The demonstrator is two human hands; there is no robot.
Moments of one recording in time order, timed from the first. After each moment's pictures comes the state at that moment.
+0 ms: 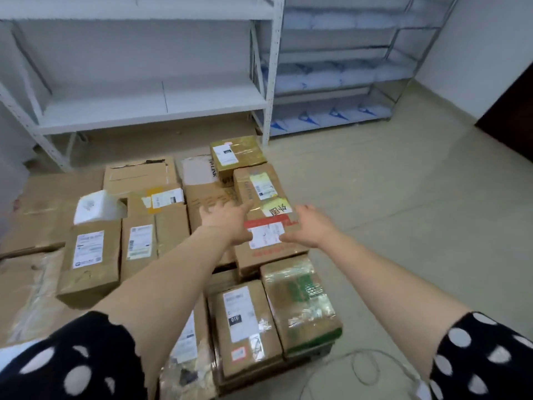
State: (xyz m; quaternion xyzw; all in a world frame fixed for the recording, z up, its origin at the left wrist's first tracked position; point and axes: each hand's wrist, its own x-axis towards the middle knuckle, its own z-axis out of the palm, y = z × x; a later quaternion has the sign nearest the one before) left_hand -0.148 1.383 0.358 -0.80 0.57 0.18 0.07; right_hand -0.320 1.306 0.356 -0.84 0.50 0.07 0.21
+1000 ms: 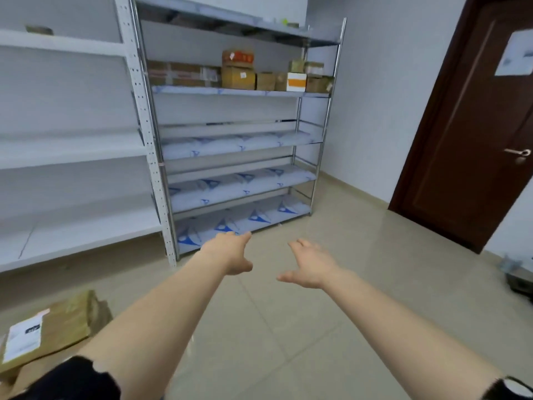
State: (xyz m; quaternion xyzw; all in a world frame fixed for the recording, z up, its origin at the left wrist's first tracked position) left_hand -0.498 0.868 0.506 -0.74 0.67 0.07 0.03; right_hand -0.682 0.837 0.497 -0.83 0.55 0.03 0.08
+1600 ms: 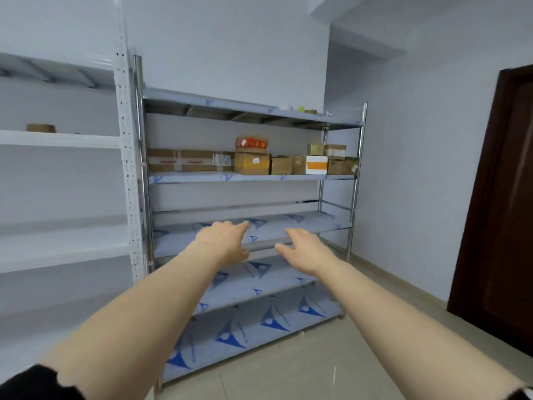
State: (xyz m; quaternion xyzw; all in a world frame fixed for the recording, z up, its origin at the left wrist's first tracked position) left_hand -0.409 0.480 0.670 -0.76 0.64 -0.11 -0.04; right_hand -0.582 0.421 0.653 -0.86 0.47 -0.17 0.07
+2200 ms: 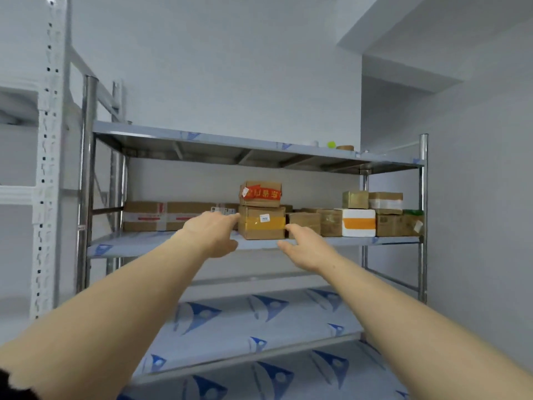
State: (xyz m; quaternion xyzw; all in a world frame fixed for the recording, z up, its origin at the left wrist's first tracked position) left_hand -0.274 0.048 0.785 -0.79 0.57 -0.23 -0.08; right_hand -0.440 -0.052 0.755 -0.88 0.37 -0.29 0.08
